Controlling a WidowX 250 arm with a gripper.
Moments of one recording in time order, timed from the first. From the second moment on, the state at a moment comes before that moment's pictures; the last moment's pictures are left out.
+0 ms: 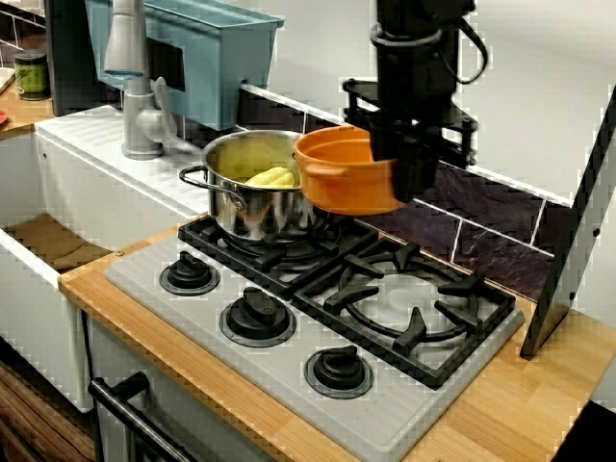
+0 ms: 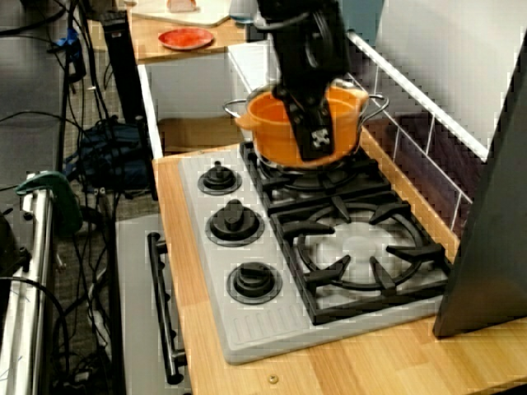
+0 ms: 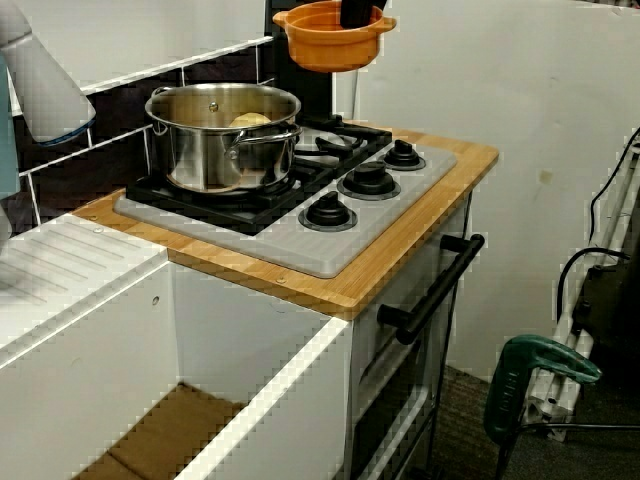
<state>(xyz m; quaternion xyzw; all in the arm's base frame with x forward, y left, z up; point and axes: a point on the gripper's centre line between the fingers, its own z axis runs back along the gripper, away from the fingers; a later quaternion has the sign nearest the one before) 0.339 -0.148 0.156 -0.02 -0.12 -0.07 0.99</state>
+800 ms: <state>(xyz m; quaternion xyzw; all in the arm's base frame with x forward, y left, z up) 0.359 -0.164 0.094 0.01 -0.09 -0.07 0.99</state>
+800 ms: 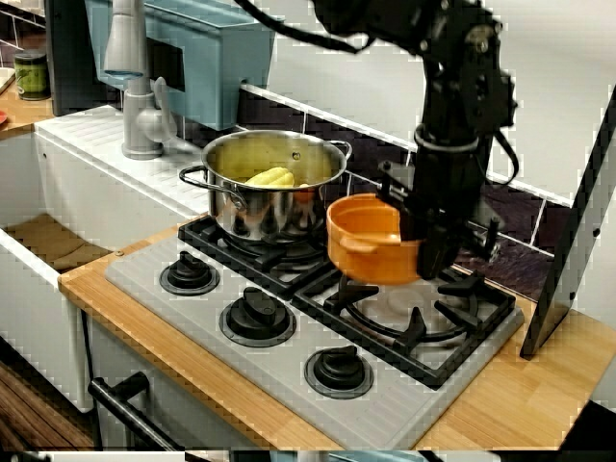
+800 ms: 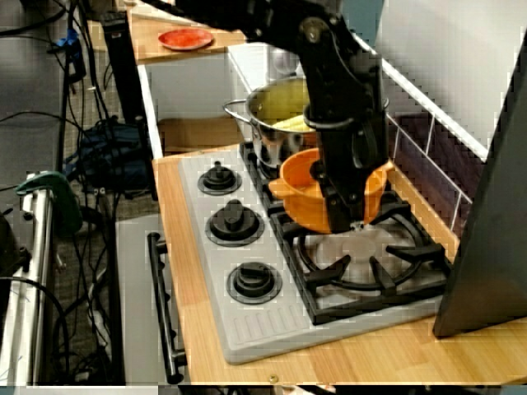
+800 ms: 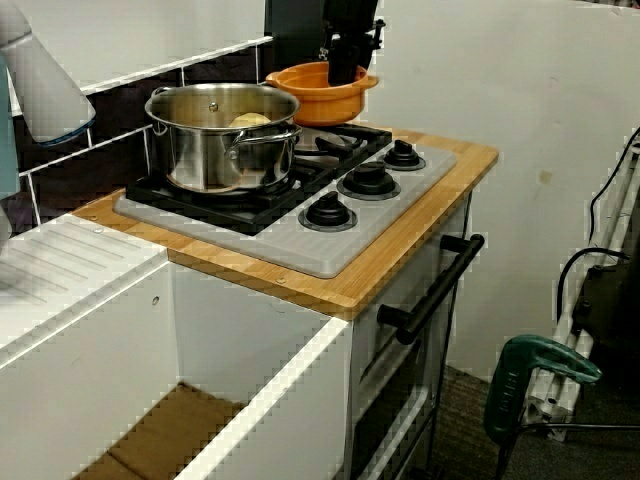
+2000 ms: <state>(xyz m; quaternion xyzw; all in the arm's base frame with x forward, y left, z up) 0.350 -0.153 0.087 0.03 -0.08 -0.08 0.99</state>
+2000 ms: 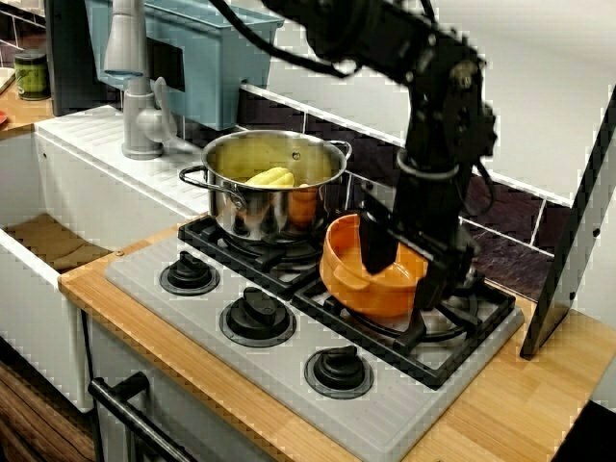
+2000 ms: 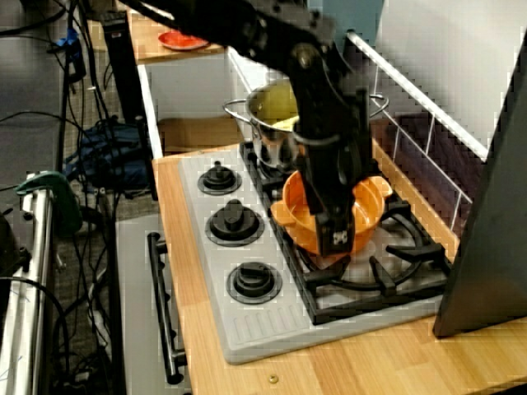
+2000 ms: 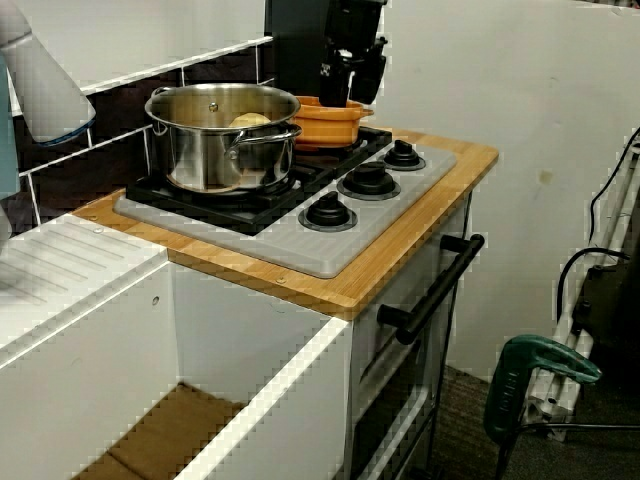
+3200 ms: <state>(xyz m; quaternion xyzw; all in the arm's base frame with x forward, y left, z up) 0.349 -0.073 0.168 -0.03 -0.13 -0.01 0.99</state>
